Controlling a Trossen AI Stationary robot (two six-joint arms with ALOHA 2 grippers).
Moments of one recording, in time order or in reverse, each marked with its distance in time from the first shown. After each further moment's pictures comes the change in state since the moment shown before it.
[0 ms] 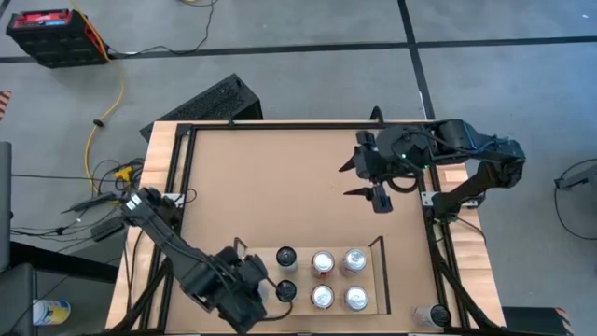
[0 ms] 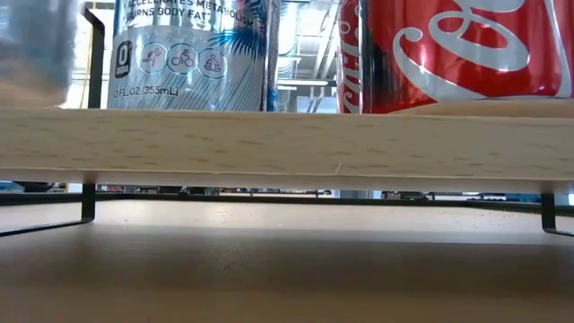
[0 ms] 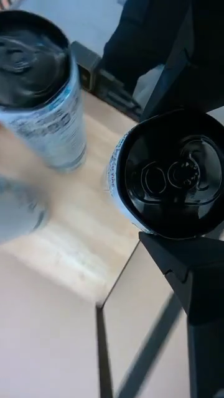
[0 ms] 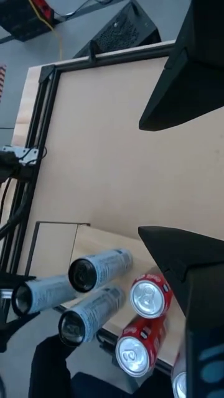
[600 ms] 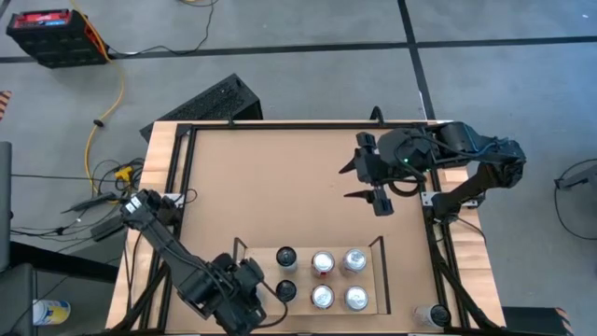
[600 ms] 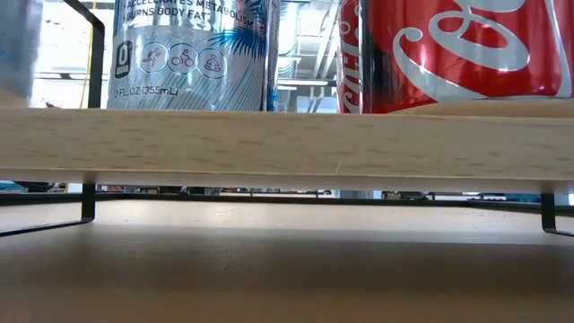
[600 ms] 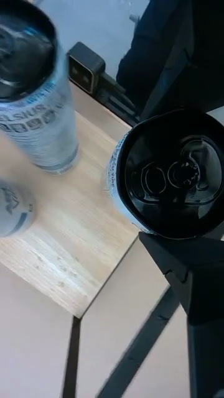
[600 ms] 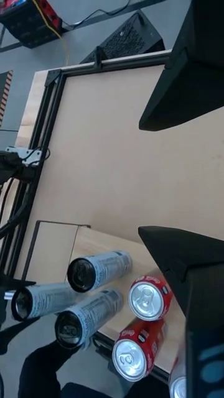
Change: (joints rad) left arm -0.026 0.017 -0.016 0.028 -0.002 -0.129; right arm 0.038 0.000 0.000 0.004 0.045 -0.015
